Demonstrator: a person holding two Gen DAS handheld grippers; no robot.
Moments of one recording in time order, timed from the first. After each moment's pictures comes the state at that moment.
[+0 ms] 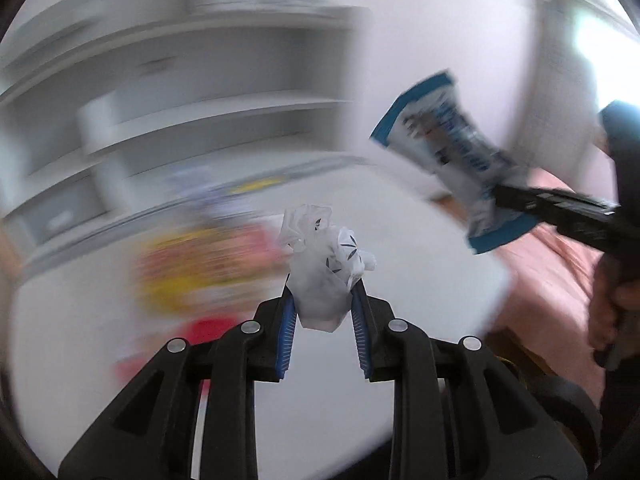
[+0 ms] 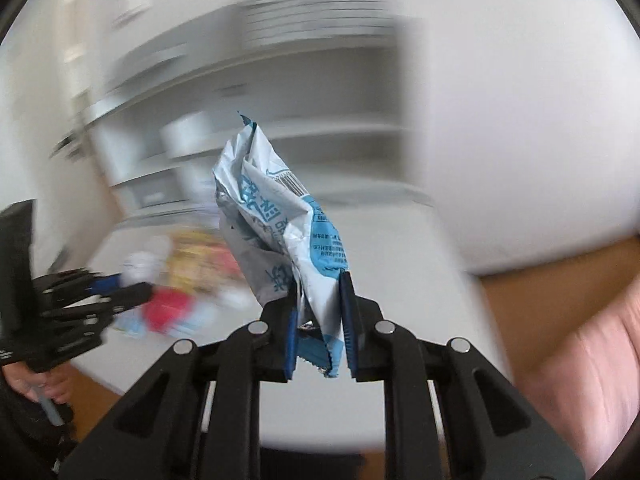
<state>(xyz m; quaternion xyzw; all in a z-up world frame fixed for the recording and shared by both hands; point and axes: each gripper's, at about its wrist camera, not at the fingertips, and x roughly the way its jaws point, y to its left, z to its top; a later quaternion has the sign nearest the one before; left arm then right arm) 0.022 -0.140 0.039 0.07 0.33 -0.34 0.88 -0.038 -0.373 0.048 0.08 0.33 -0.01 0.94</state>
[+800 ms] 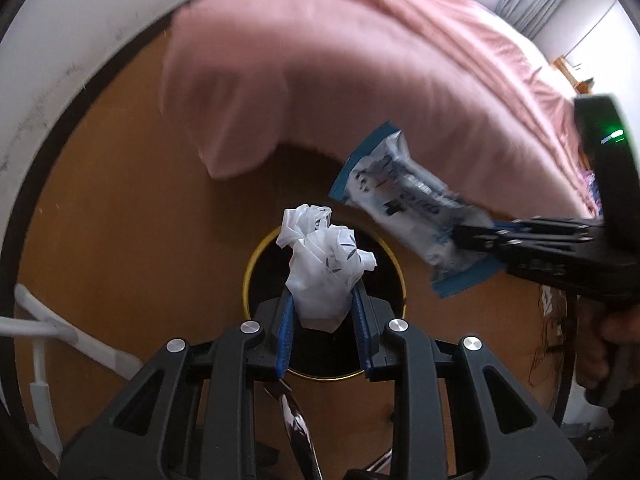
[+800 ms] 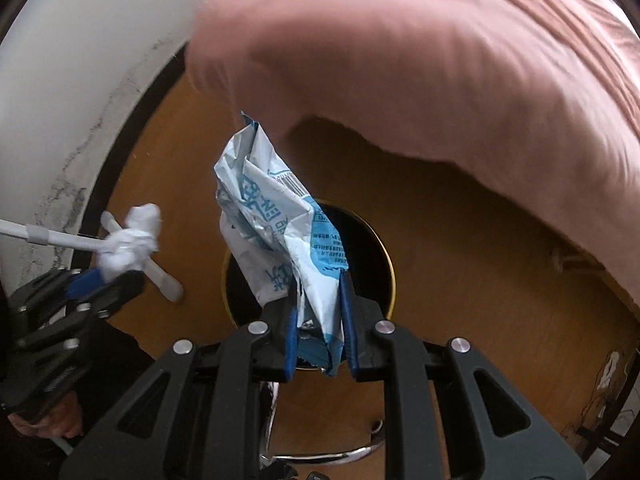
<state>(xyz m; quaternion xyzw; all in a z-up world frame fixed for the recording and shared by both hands) -0.155 -0.558 -0.279 0.27 0.51 -0.60 0.55 -0.349 -0.638 -0.283 0.39 0.53 -0.37 0.66</state>
